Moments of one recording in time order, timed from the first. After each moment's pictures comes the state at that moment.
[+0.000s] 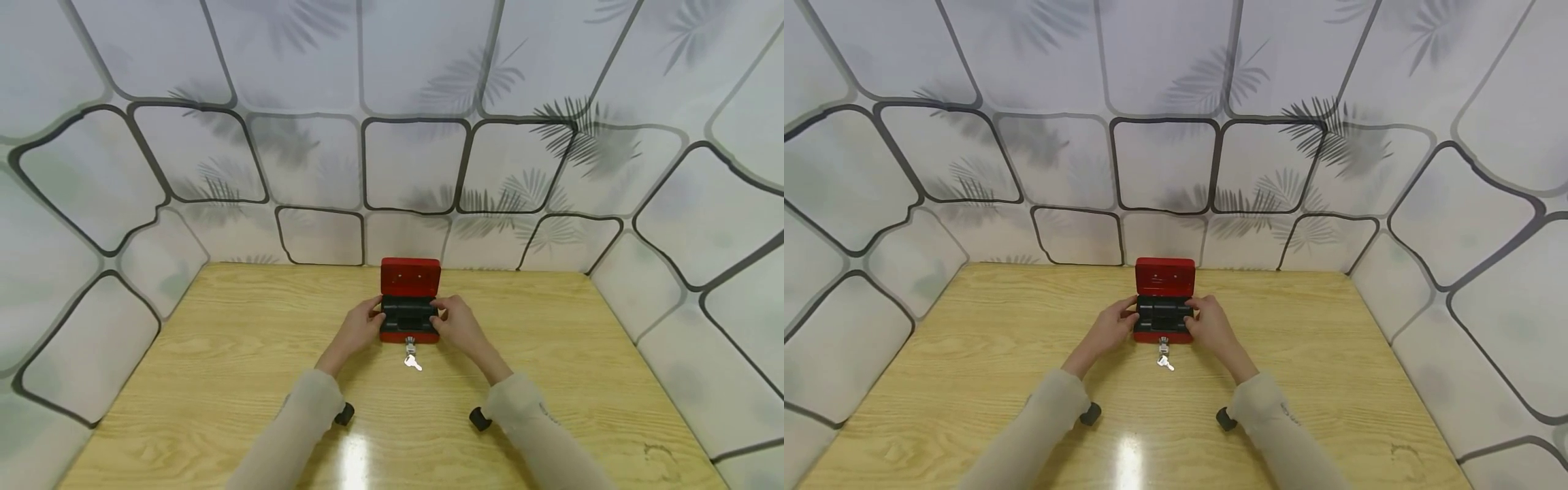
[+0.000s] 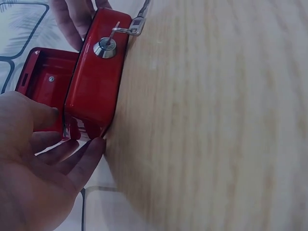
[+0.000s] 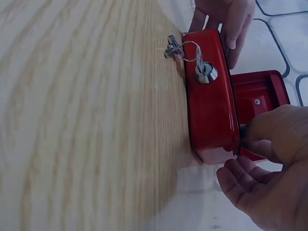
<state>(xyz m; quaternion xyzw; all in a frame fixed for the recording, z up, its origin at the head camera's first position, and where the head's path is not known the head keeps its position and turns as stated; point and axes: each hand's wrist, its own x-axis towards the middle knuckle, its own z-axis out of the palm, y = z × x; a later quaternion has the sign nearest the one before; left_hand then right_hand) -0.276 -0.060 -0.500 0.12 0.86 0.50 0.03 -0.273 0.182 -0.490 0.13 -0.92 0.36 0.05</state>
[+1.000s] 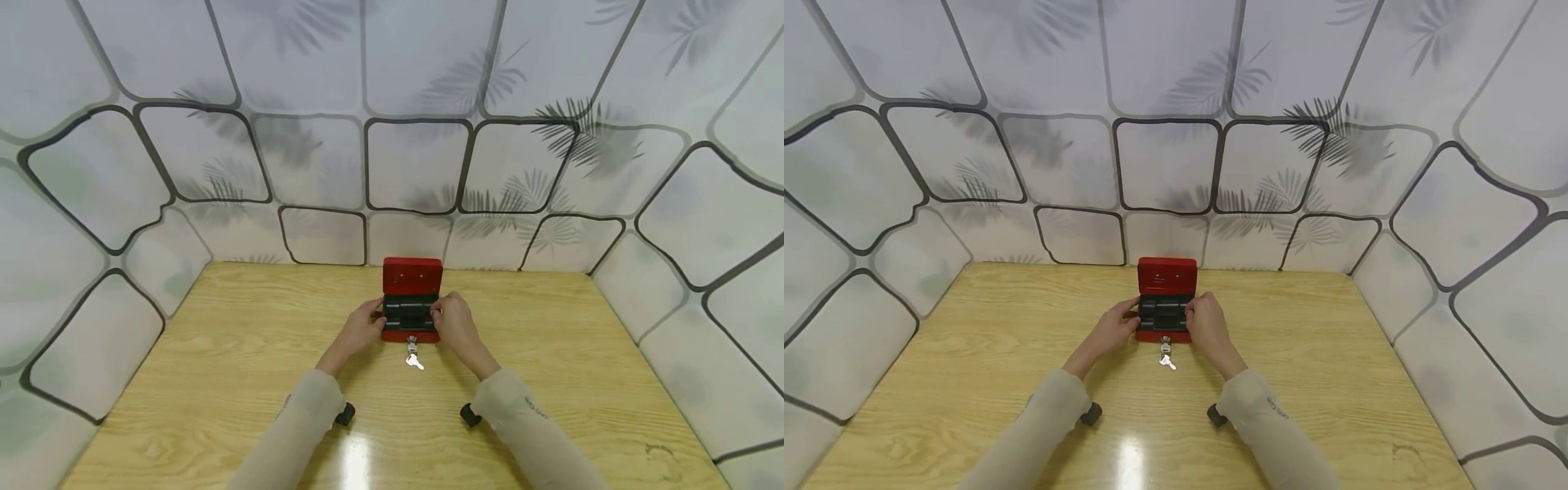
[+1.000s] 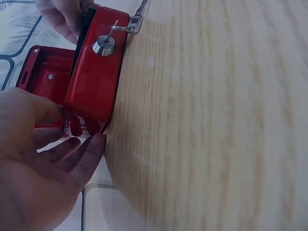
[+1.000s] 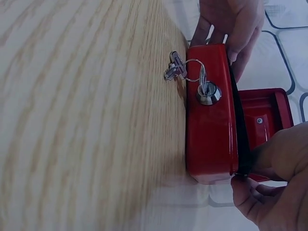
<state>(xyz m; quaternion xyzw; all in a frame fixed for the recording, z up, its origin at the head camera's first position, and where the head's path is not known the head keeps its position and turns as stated) -0.274 -0.062 -0.505 0.13 0.85 0.51 0.04 -0.272 0.162 -0.485 0.11 -0.94 0.28 0.13</state>
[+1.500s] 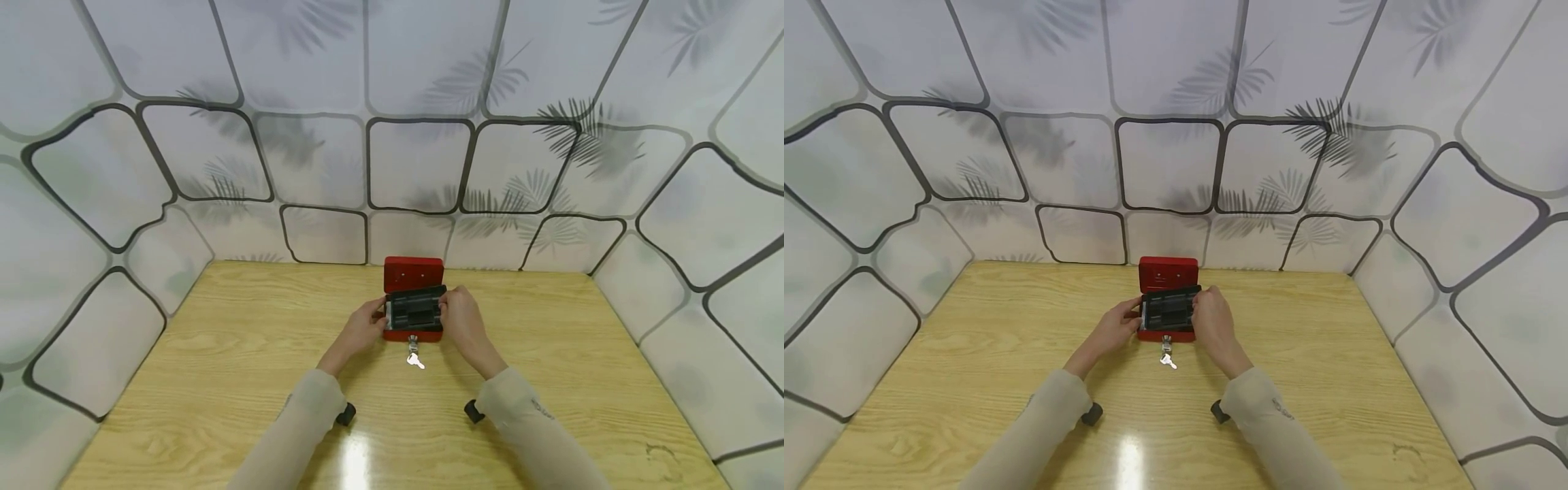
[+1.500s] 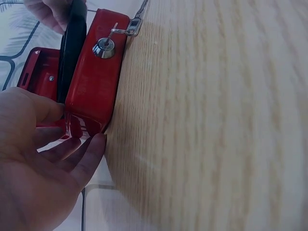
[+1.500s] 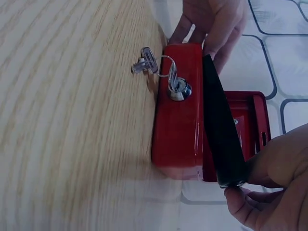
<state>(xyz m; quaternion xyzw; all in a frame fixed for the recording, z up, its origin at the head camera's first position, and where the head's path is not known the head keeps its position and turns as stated) -0.272 -0.063 -0.504 0.14 0.85 0.51 0.04 -0.264 0.163 -0.462 0.10 -0.95 0.26 0.15</state>
